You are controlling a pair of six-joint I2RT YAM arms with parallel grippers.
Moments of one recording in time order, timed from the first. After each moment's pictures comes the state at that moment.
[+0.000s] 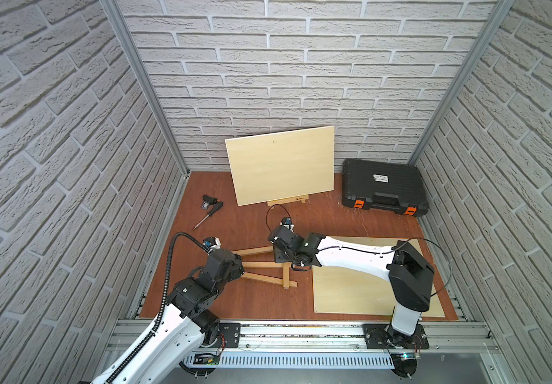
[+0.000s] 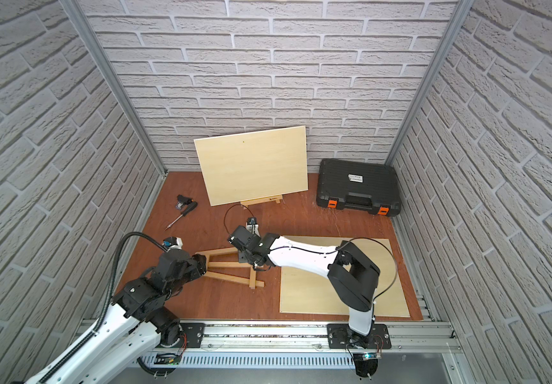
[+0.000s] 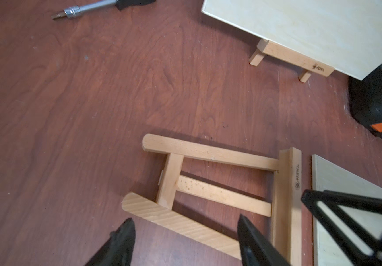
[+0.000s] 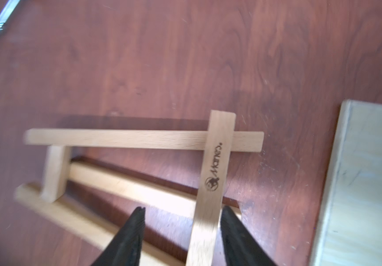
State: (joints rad) left arm -0.62 0.56 0.51 -0.79 -0.33 -0.85; right arm 0.98 1.79 1.35 -0.58 0.27 0.81
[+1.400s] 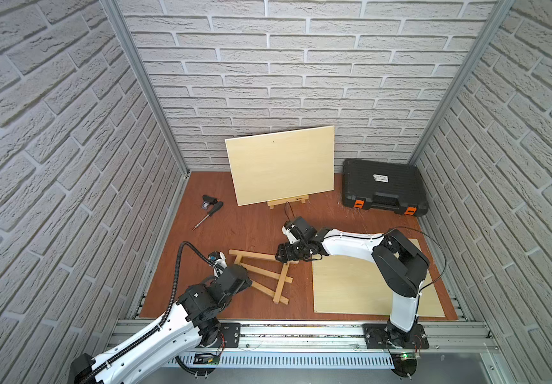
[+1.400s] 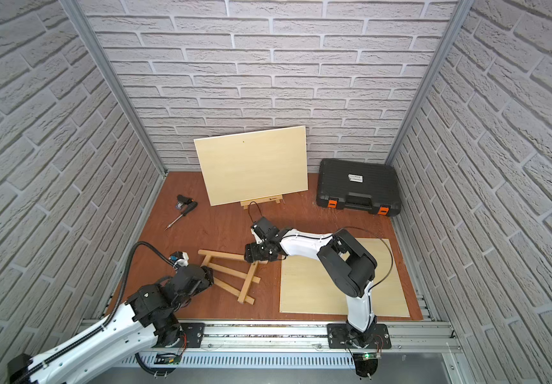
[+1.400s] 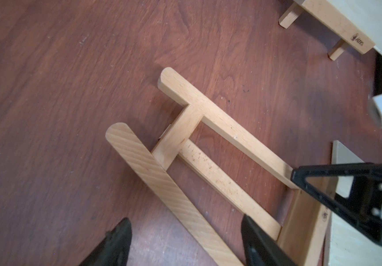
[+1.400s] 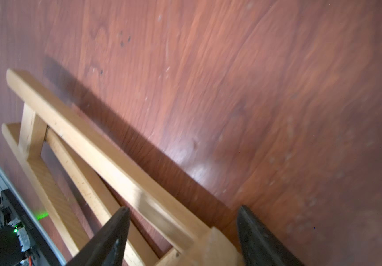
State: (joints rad) left arm -0.84 0.57 0.36 -0.78 -0.42 -1.16; right arm 0.79 1.90 1.16 -0.34 -0.22 0.64
